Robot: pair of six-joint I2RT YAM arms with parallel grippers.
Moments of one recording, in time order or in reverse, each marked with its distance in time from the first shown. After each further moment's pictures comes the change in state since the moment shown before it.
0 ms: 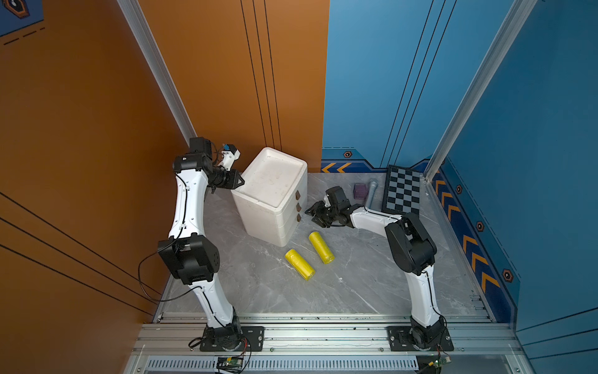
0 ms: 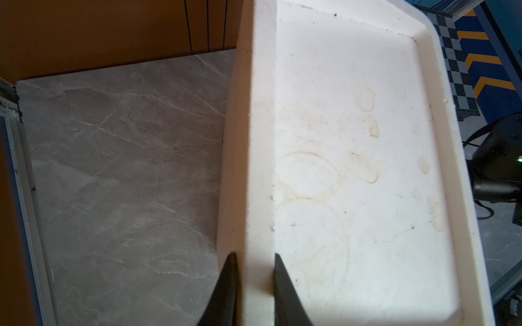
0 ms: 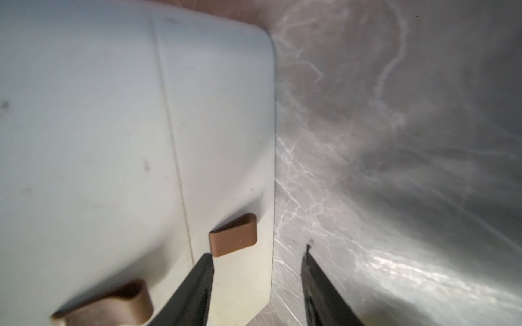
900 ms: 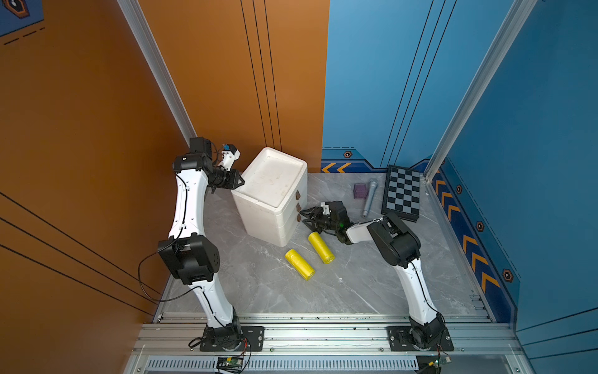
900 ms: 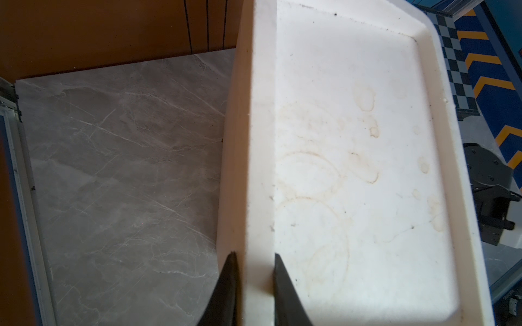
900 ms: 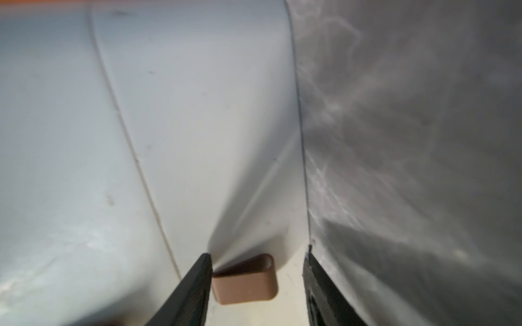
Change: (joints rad) left arm 0.000 0.000 0.000 -0.001 0.000 0.000; right arm 0.026 0.181 -0.145 0.676 -0.083 0.319
